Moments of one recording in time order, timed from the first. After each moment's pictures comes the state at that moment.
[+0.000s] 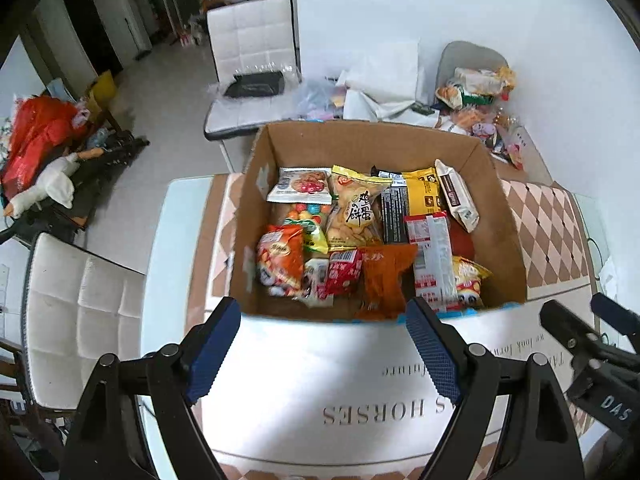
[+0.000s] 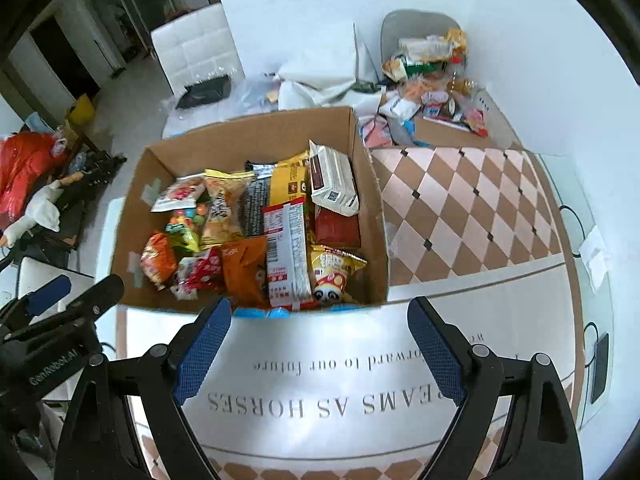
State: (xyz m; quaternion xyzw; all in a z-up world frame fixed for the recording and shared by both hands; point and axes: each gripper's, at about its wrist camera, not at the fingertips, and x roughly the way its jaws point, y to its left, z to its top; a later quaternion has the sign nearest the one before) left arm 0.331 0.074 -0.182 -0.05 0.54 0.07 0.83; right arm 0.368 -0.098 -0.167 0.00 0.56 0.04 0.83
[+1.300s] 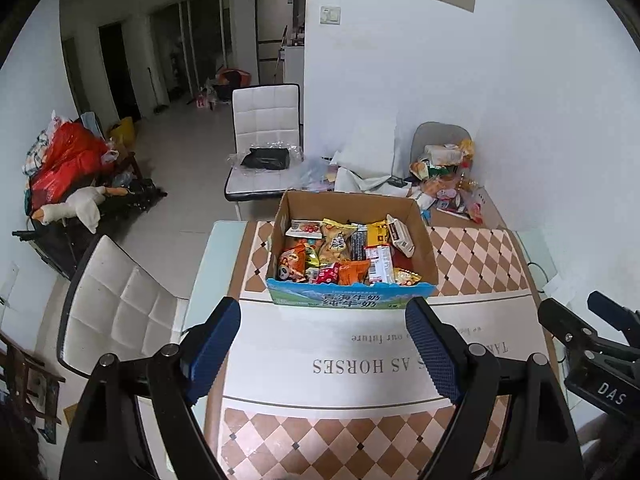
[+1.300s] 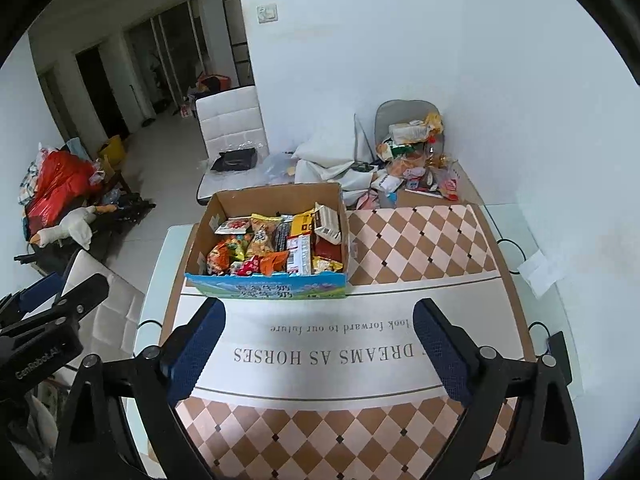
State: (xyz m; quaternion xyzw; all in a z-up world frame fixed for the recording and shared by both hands) left arm 0.158 0.040 -0.032 -0.07 0.42 0.07 0.90; right arm 0.162 -0.153 0.012 -0.01 0.44 0.07 0.90
